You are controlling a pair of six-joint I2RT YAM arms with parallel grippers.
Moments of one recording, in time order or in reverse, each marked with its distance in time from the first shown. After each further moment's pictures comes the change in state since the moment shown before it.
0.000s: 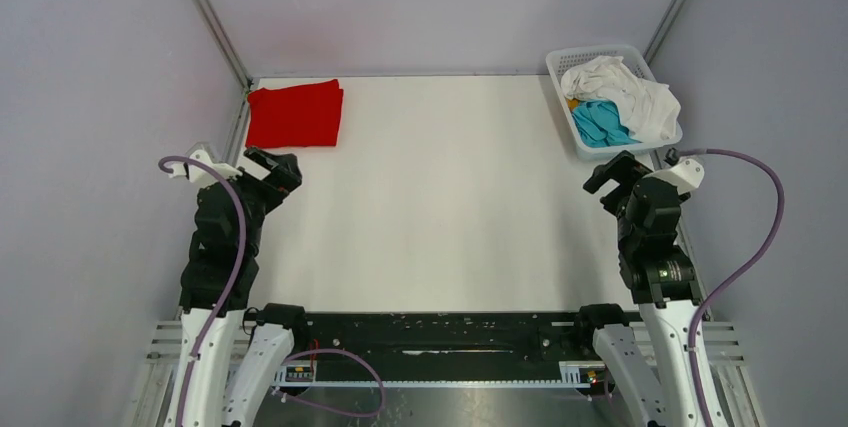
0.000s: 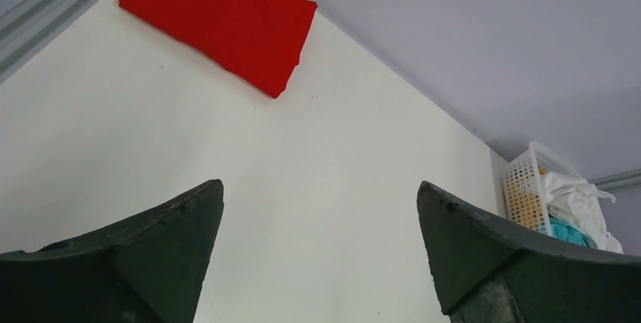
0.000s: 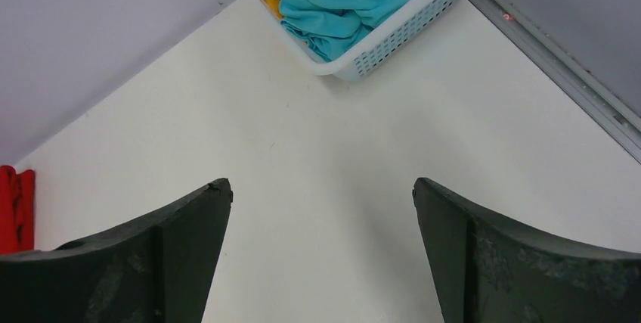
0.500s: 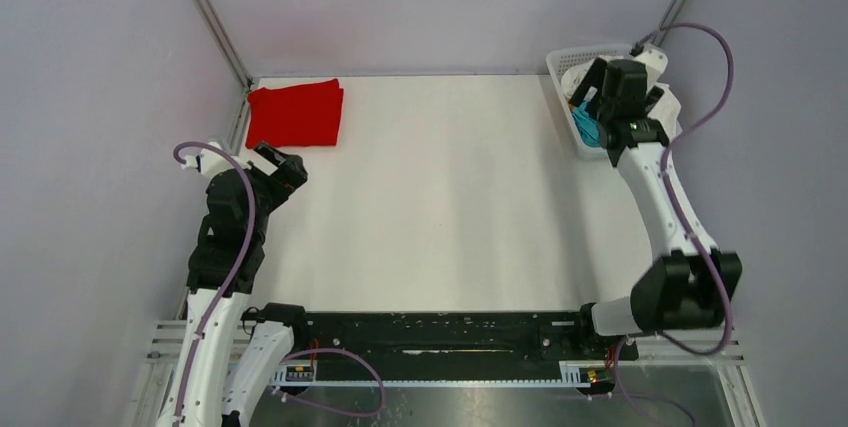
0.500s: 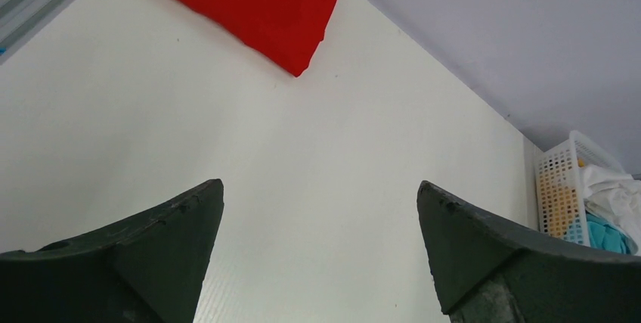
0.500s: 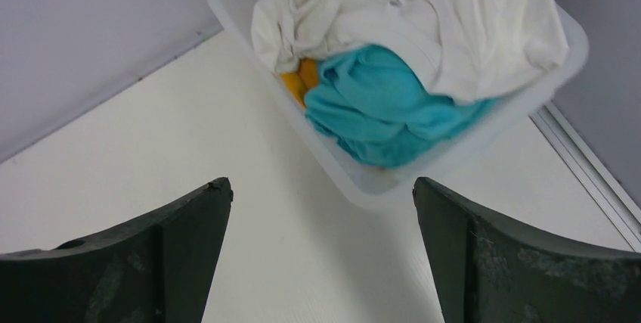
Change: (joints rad) left arm 0.000 0.087 -0.007 -0.018 -0.009 -0.009; right arm -0.037 0.737 0.444 0.162 0.000 -0.129
